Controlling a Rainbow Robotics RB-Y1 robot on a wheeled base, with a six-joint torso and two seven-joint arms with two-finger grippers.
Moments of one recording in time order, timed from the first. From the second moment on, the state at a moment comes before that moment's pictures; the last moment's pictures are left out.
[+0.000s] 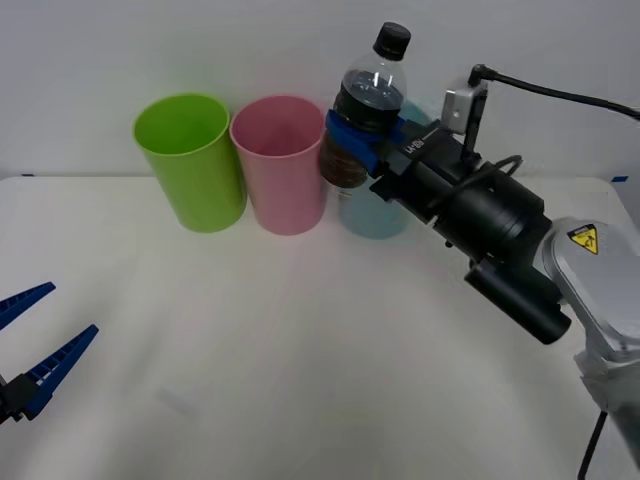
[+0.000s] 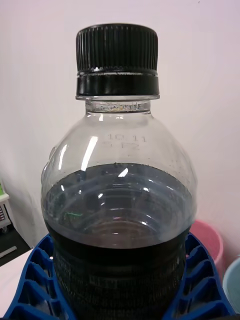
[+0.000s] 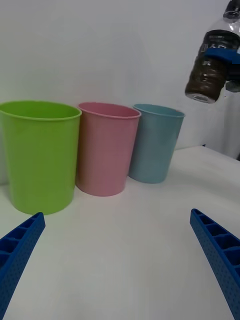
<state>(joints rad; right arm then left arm) -0.32 -0.40 0.24 -1.82 1.26 -0.41 -0.42 0.35 0.40 0.52 -1.66 -0.96 -1.22 0.00</state>
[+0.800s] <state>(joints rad) -0.81 -0.08 0.24 -1.16 1.45 -0.19 -0.36 0.35 0.40 0.52 -1.66 -0.96 -1.22 0.00</state>
